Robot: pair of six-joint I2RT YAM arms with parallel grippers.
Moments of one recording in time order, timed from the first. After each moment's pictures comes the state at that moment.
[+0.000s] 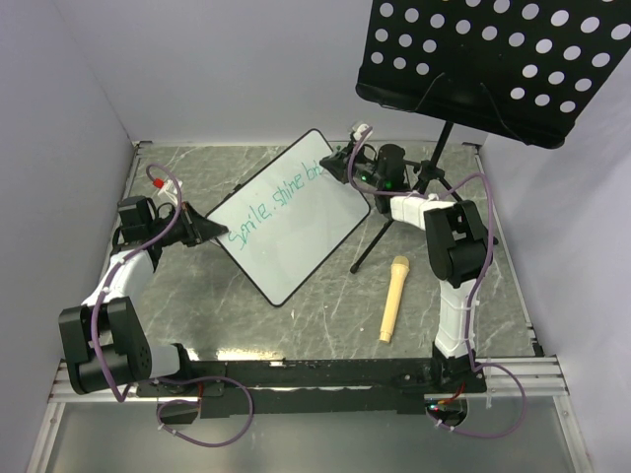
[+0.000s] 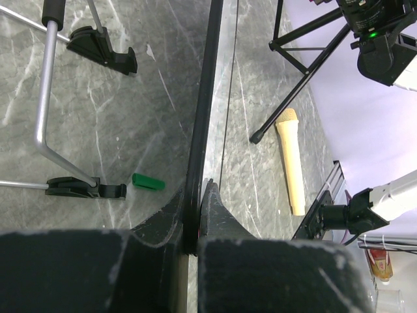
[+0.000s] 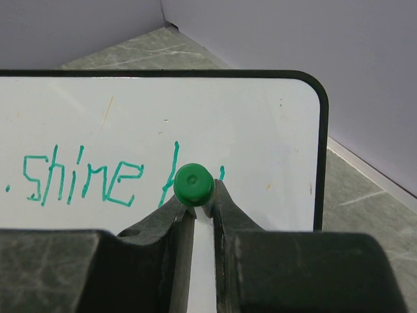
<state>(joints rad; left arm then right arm) 0.22 1.30 0.72 -0.01 1.01 -0.32 0.29 2.06 1.33 0.76 -0.68 0.07</state>
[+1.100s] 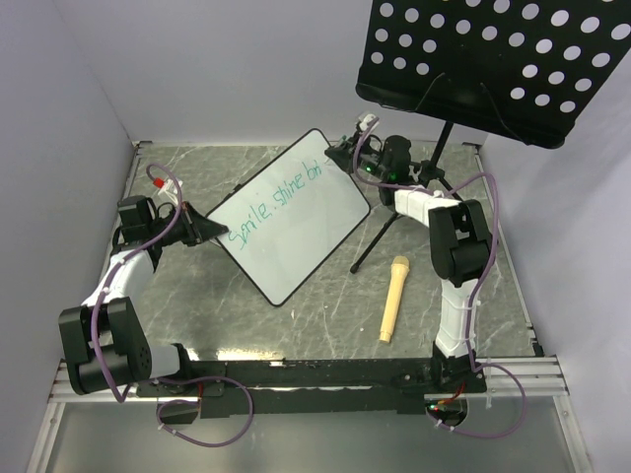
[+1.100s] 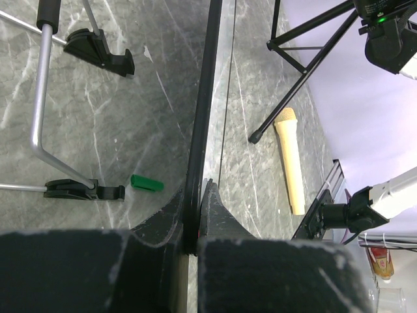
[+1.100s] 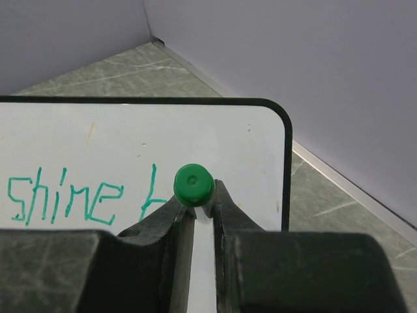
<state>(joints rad) 0.22 1.30 0.72 0.00 1.01 -0.32 0.27 2.05 1.40 0.72 -0.66 0.07</state>
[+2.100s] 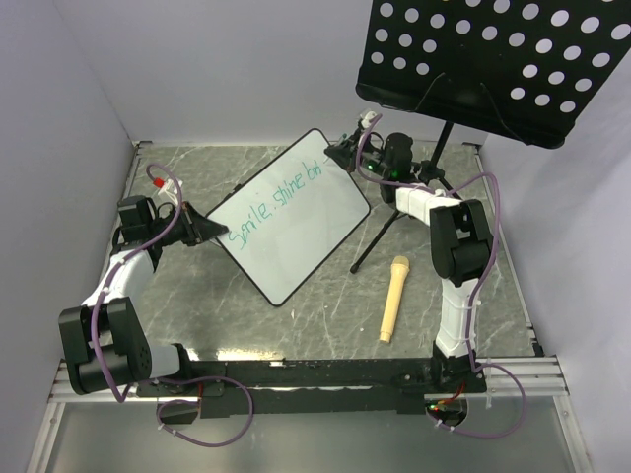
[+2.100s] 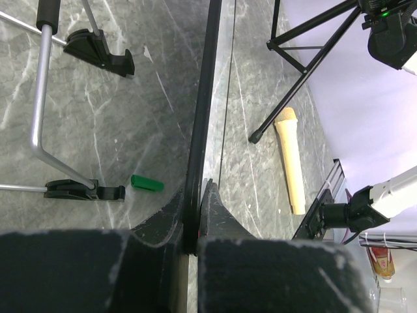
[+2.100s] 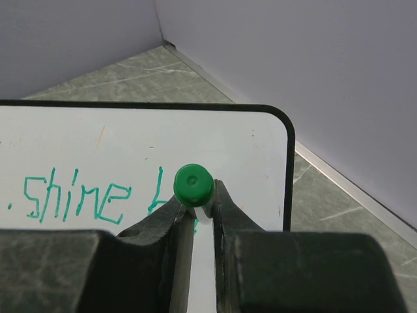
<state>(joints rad) 0.22 1.30 0.72 0.00 1.01 -0.31 0.26 2.06 1.42 0.71 -0.72 0.10</state>
